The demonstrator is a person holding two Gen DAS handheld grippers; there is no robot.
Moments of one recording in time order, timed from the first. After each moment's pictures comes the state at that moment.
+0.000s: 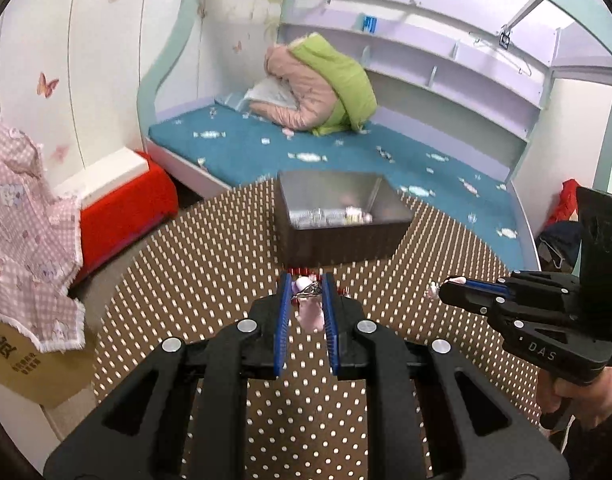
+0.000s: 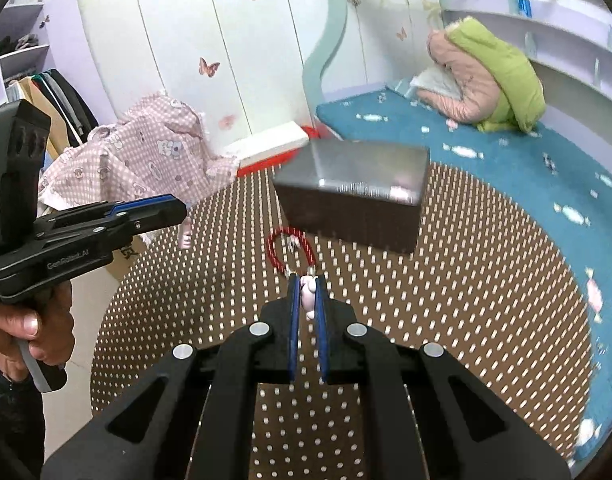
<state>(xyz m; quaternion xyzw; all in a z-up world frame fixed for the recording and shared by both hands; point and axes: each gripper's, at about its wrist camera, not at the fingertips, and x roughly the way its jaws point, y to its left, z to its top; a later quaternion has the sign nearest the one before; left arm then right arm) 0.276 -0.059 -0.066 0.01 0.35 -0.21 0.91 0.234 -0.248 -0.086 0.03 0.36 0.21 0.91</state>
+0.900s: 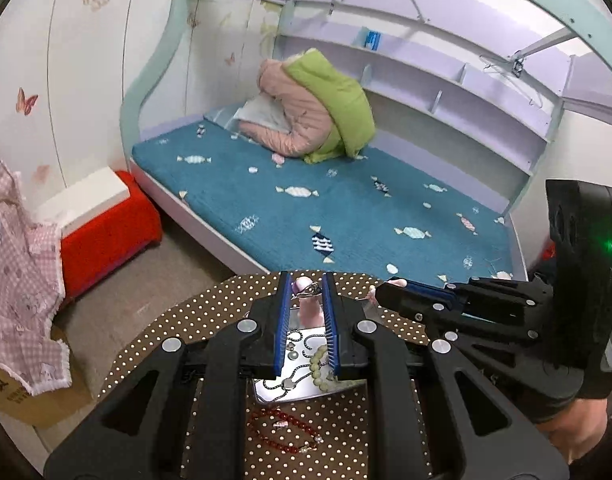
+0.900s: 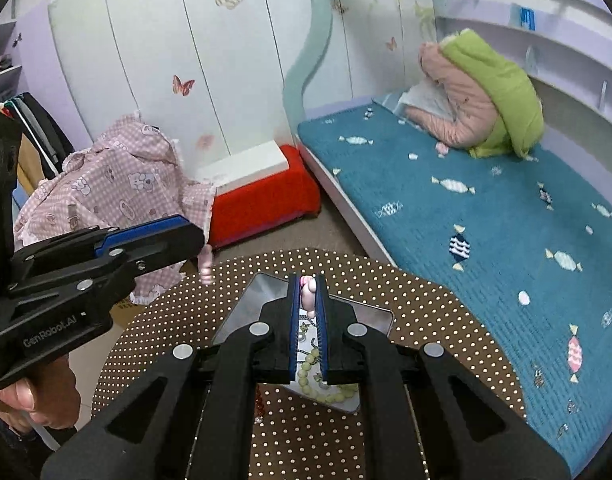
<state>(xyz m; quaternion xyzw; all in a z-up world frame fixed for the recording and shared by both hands) 0.417 -0.125 -0.005 -0.02 0.36 -0.22 0.91 0.382 -0.264 -0.040 0.03 0.38 0.18 0.90</state>
